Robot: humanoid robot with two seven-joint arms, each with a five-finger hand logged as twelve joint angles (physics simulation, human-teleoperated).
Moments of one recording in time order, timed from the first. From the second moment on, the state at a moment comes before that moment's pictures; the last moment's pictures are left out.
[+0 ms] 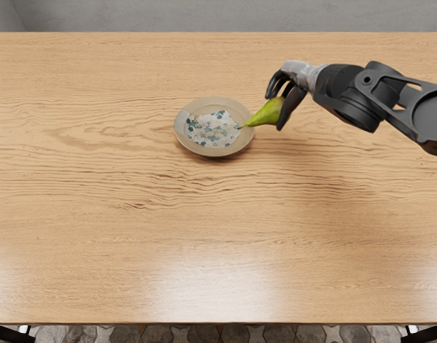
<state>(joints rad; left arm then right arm) -0.03 0.00 0.17 -0.27 0.16 0.18 0.23 1.27 -0.36 0.29 1.09 -0.84 0.01 -0.61</state>
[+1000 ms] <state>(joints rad) -0.03 0.00 0.17 -0.27 0.16 0.18 0.23 1.00 -0.42 0.73 1.09 -0.33 0.58 -0.56</state>
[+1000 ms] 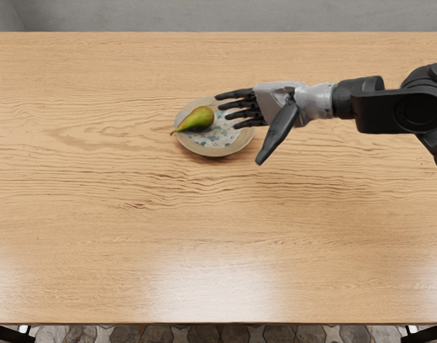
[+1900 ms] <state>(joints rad) -0.03 0.00 0.17 -0.27 0.16 0.18 0.23 0.40 -0.75 1.29 1.09 -0.06 0.61 -0.54</state>
